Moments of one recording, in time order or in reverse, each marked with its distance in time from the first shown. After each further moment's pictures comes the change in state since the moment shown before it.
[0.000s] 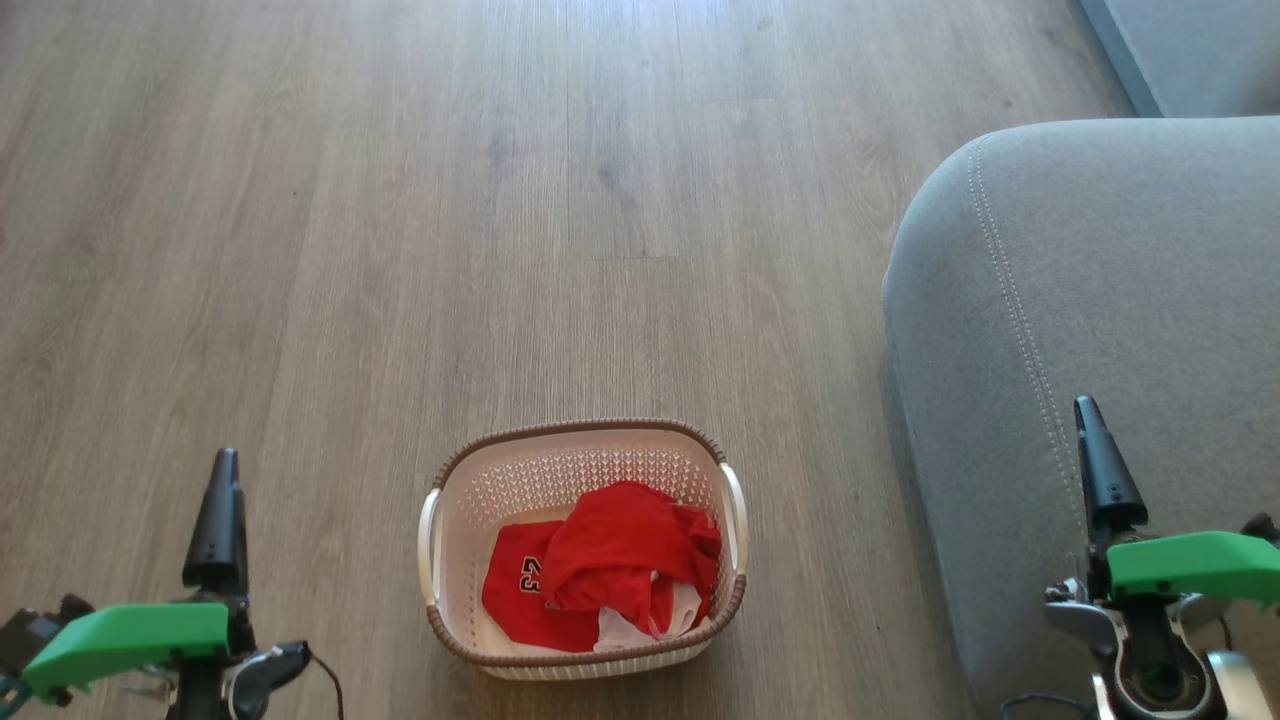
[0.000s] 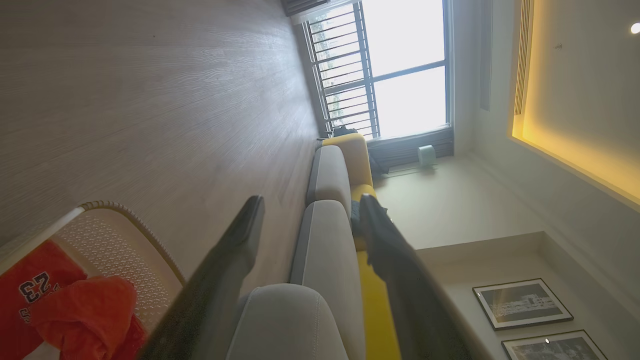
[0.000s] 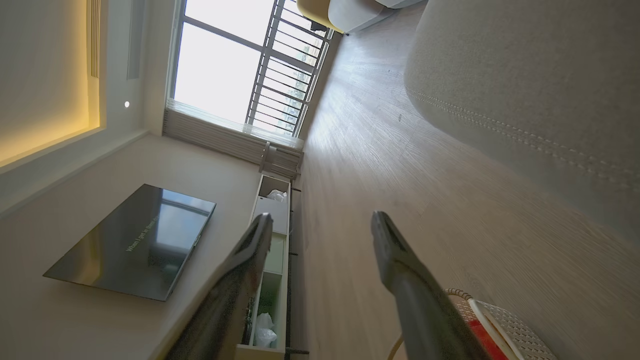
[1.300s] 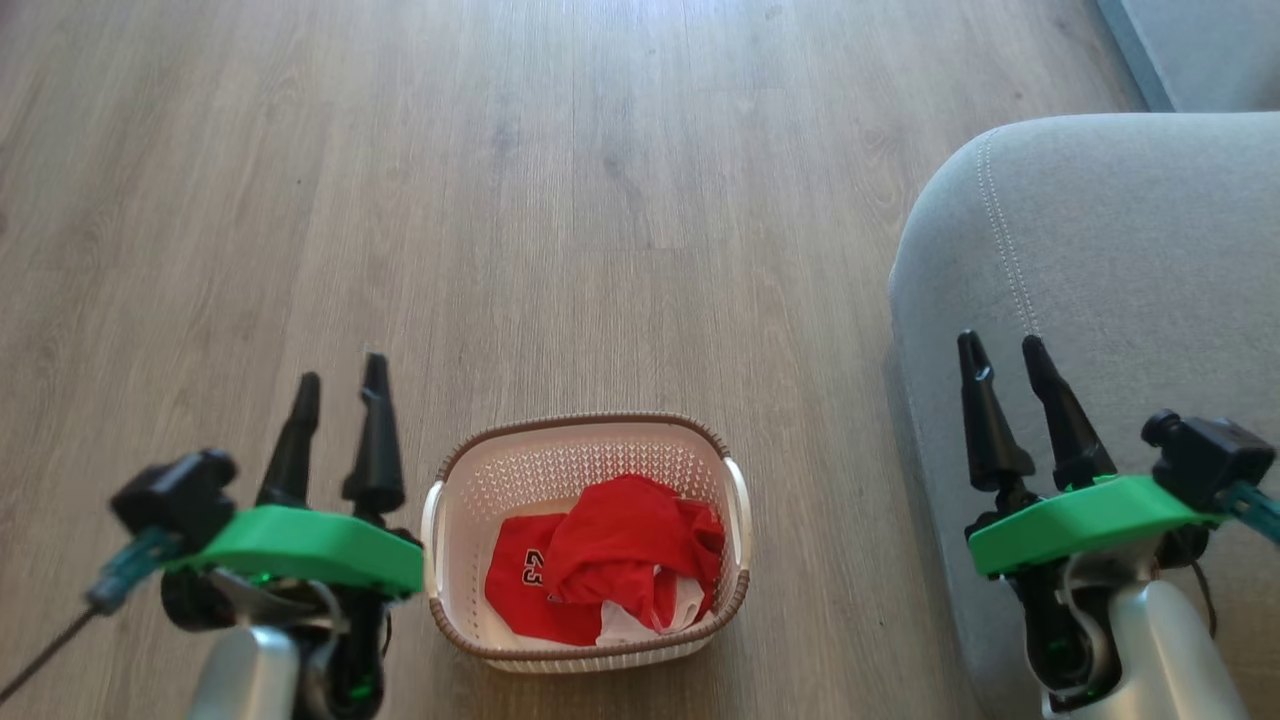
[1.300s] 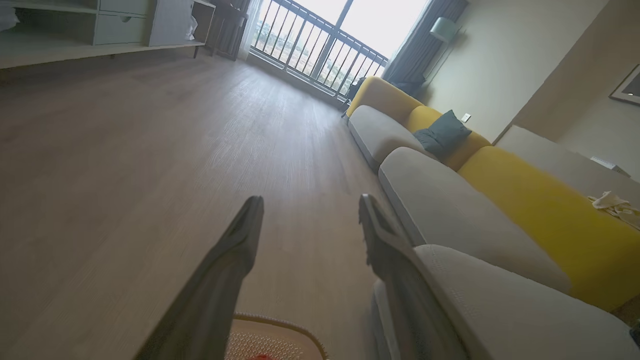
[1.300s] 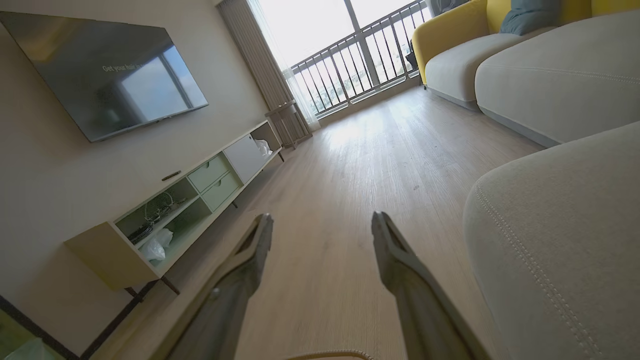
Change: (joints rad) left arm -0.032 0.017 -0.273 -0.275 0.809 0.245 -0.112; right arm -0.041 0.000 0.159 -0.153 -0.758 0.000 -0.111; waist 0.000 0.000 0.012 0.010
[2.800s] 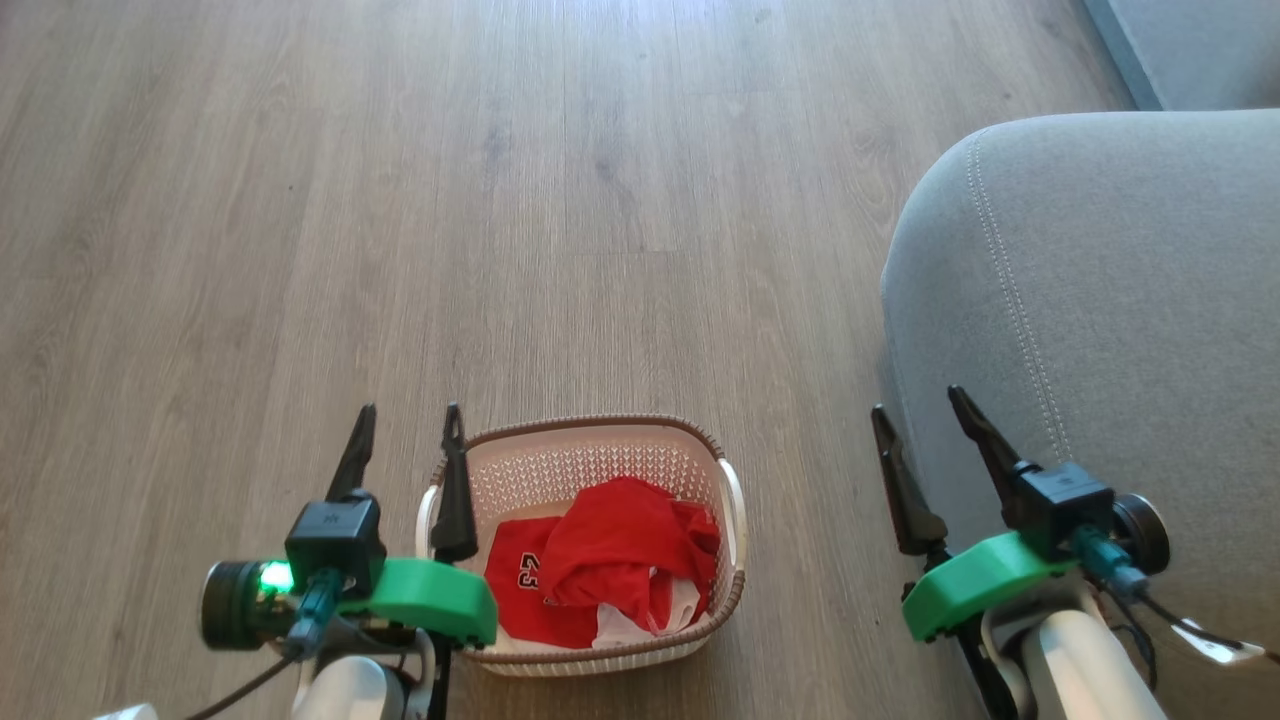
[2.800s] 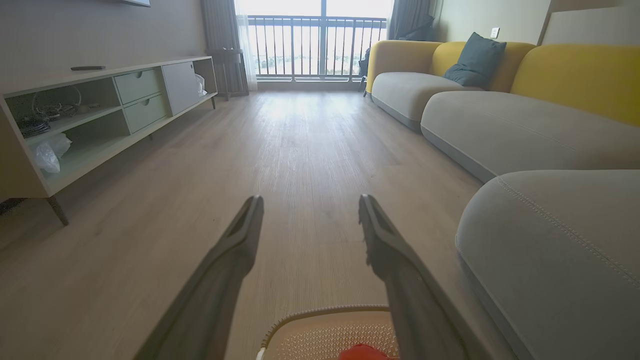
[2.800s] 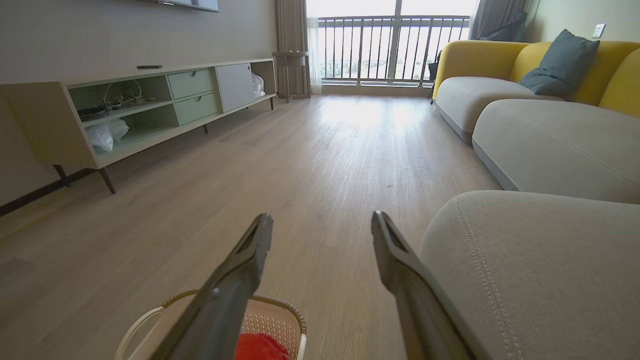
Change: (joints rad) left arm -0.003 0.036 -0.203 0.103 0.385 0.187 -0.125; right arm 0.000 -0.001 0.079 0.156 -0.440 0.000 -0.126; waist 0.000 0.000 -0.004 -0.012
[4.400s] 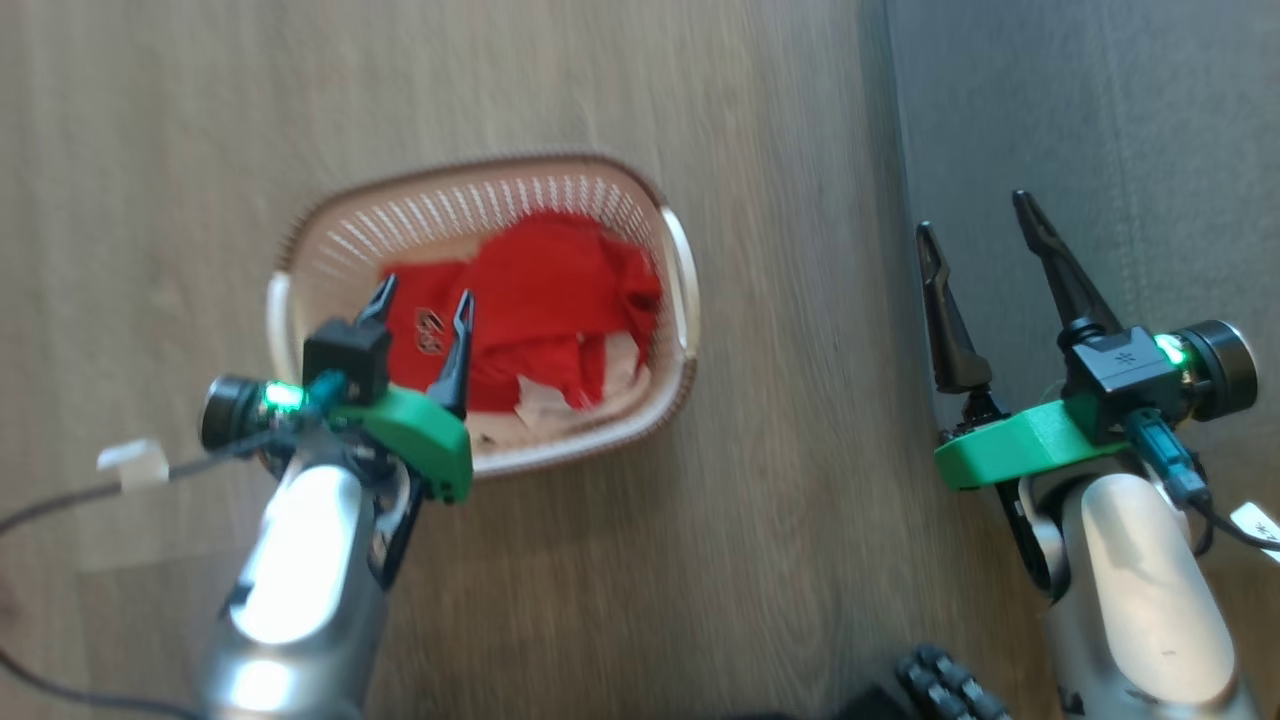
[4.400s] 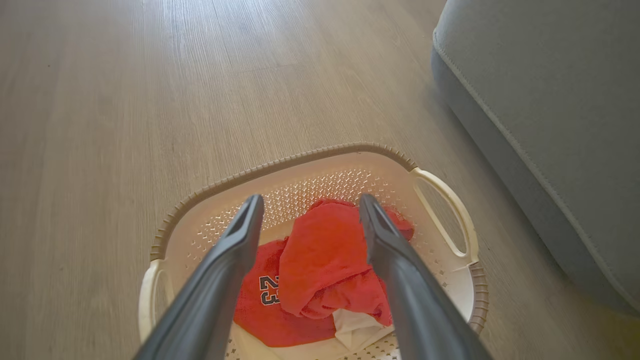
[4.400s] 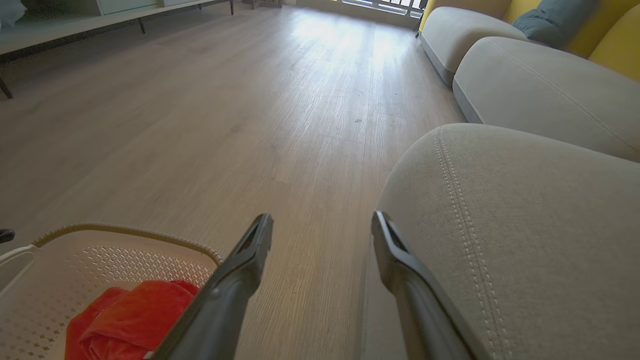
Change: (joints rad) left arm -0.395 -0.043 0.115 0.509 0.122 -0.321 -0.020; right arm -0.185 -0.003 -0.058 -0.129 -0.180 0.000 -0.021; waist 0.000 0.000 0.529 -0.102
